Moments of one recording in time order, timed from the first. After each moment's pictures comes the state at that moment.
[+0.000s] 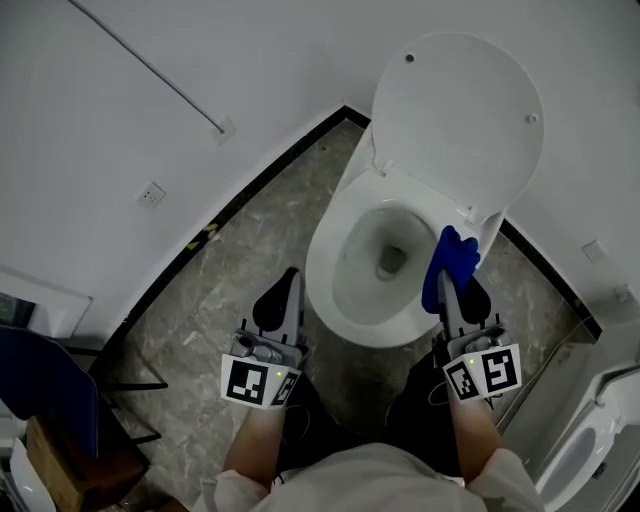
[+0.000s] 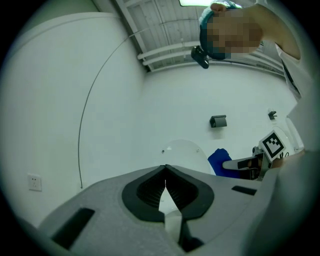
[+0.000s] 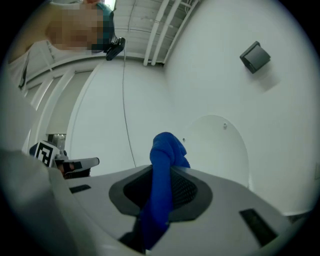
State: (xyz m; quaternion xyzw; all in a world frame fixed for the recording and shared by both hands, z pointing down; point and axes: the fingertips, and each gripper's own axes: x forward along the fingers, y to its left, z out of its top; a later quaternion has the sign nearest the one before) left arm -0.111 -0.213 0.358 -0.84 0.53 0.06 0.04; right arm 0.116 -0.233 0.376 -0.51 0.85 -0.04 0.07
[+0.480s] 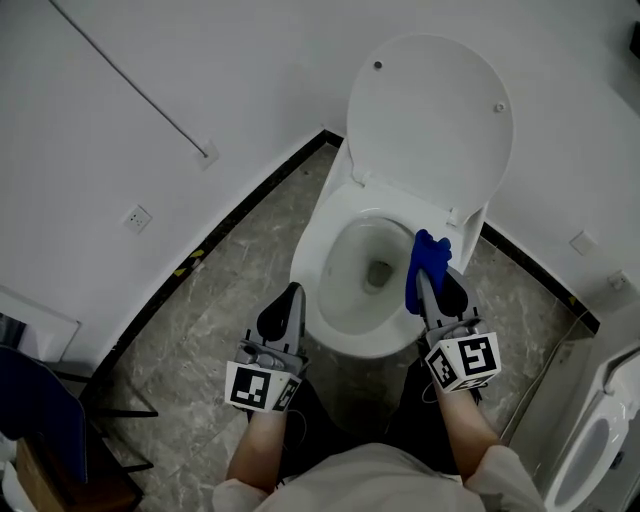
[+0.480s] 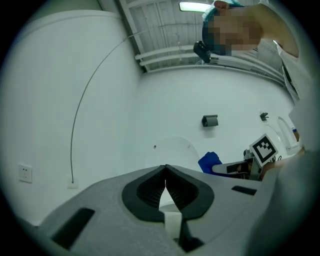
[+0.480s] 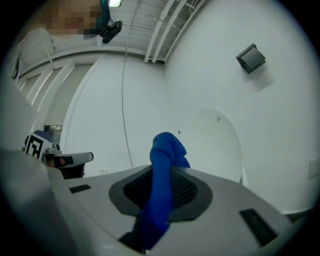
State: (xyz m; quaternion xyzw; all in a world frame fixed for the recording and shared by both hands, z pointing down) left arm -0.087 -0.201 0.405 -0.86 0.51 0.06 0.05; right arm 0.123 -0.235 0.429 -0.54 0.84 -0.03 0.05
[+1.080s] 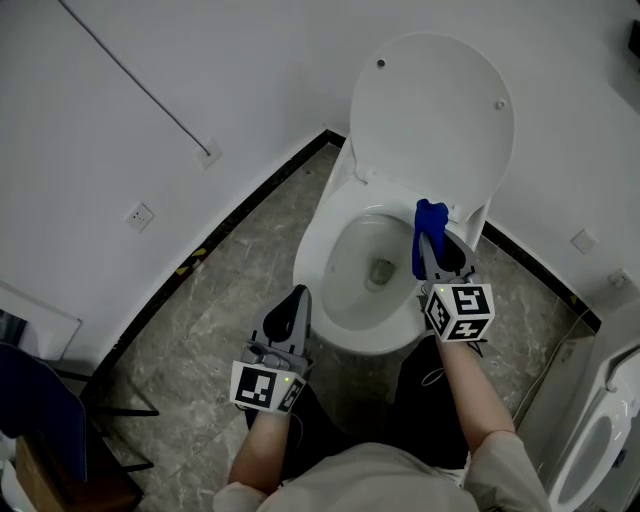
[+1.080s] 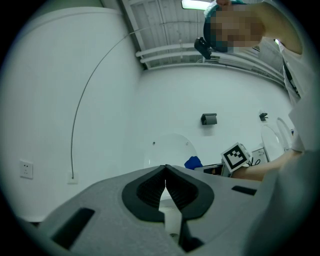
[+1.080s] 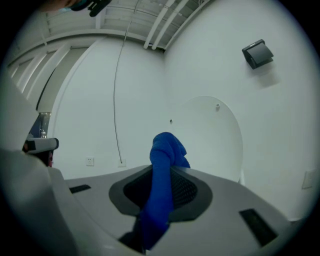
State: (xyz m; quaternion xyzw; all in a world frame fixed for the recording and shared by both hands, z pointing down) left arm -0.085 -0.191 0.418 -0.86 0.50 0.05 0.03; right arm 0.136 -0.304 0.454 -0.58 0.82 -0.03 -0.02
